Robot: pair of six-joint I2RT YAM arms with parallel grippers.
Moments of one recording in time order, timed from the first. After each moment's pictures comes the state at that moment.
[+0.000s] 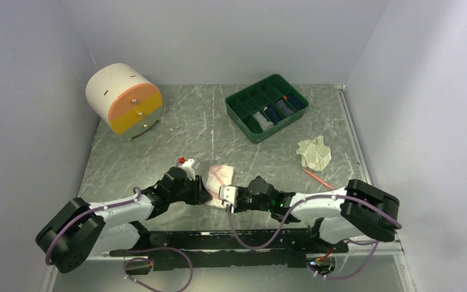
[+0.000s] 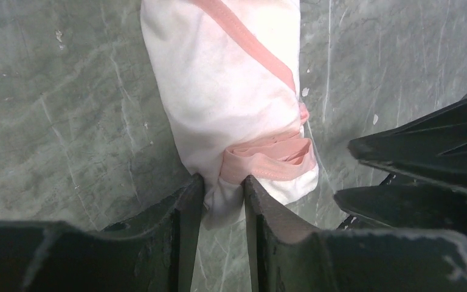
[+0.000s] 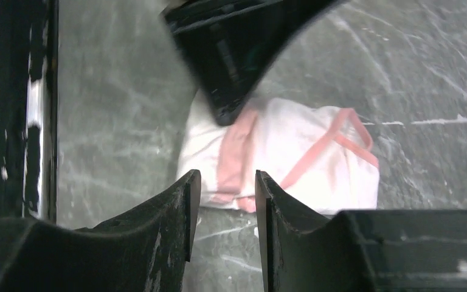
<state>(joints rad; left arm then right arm) -0.70 1.15 0.24 0.25 0.21 -0.65 1.09 1.34 0.37 0.58 -0.16 -0.36</state>
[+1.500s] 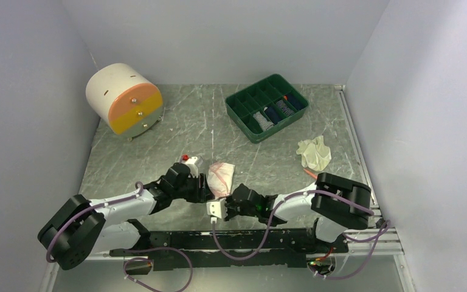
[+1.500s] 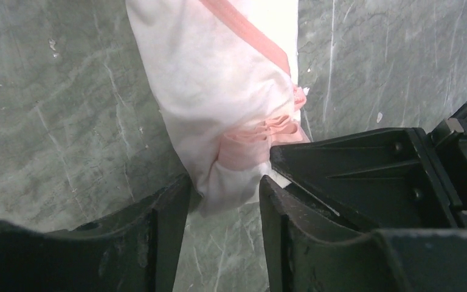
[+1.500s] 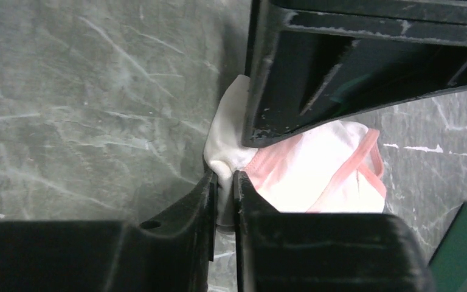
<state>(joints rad) -0.70 1.18 0.33 0.12 0.21 -0.62 1.22 1.59 0.45 0.58 0.00 -0.72</state>
